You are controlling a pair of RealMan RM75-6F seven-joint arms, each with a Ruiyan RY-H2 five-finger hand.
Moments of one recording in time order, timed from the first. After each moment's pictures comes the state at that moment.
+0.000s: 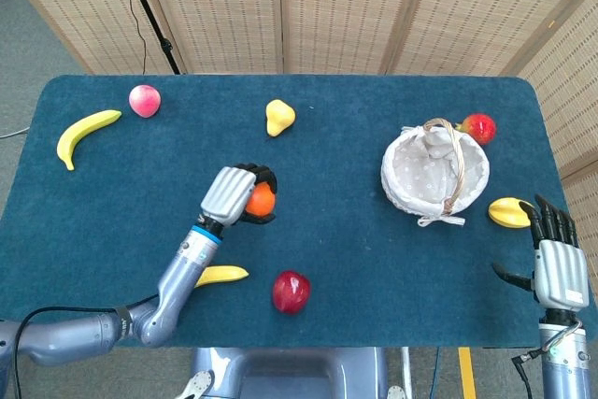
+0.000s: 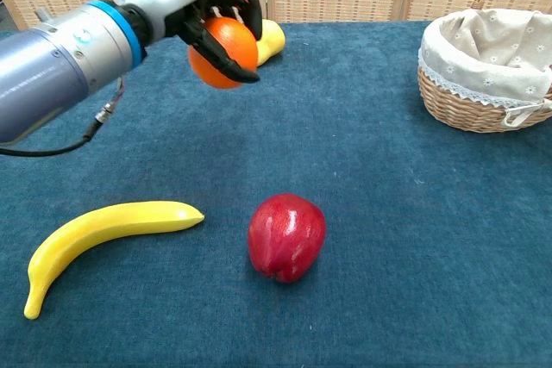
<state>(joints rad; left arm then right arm) -0.80 -1.71 -0.35 -1.53 1.16 1.04 0.26 0.10 -1.19 0.18 -1.76 -1.31 1.50 -0.10</state>
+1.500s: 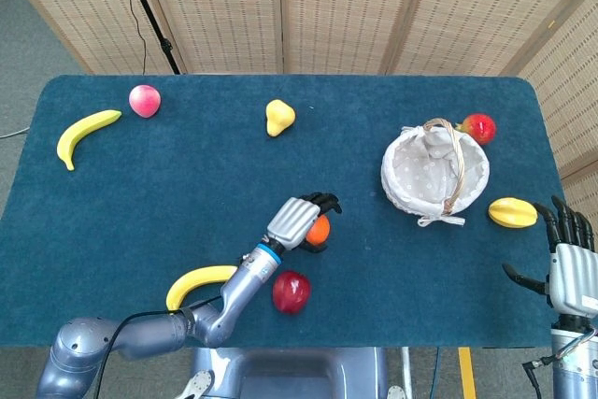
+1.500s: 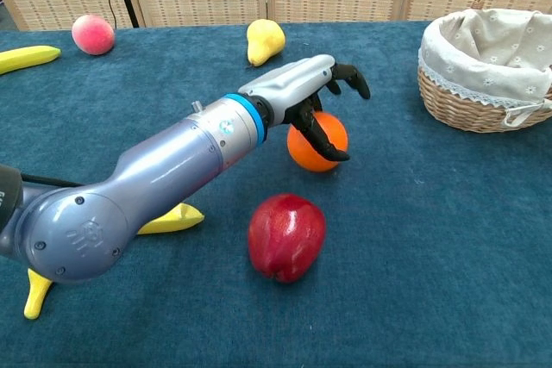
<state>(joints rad) -0.98 -2.05 -0.33 -1.08 1.23 0.90 0.06 0.07 -1.16 0.19 -1.77 -1.33 1.53 -0.05</state>
